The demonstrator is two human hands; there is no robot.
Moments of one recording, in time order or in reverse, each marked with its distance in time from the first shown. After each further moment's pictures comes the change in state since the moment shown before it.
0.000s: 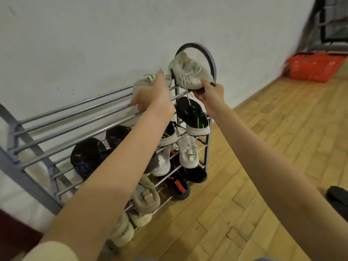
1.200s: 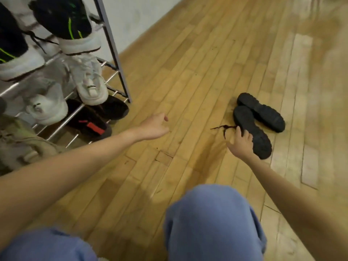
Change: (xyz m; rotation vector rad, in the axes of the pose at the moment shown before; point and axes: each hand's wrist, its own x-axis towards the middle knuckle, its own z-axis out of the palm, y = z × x) left_hand -0.078 -0.331 -0.017 1.513 -1.406 0.203; right_hand -0.181 0.135 -0.508 -1.710 0.313 0.619
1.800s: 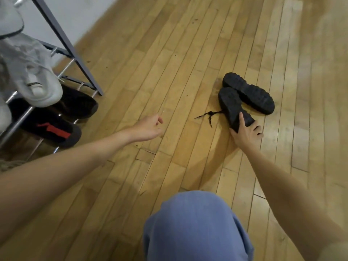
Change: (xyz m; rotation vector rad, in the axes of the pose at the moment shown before) left_hand 0.065 0.009 0.059 0.004 -0.128 0.066; right_hand 0.046 0.071 0.016 -0.050 0.060 0.189
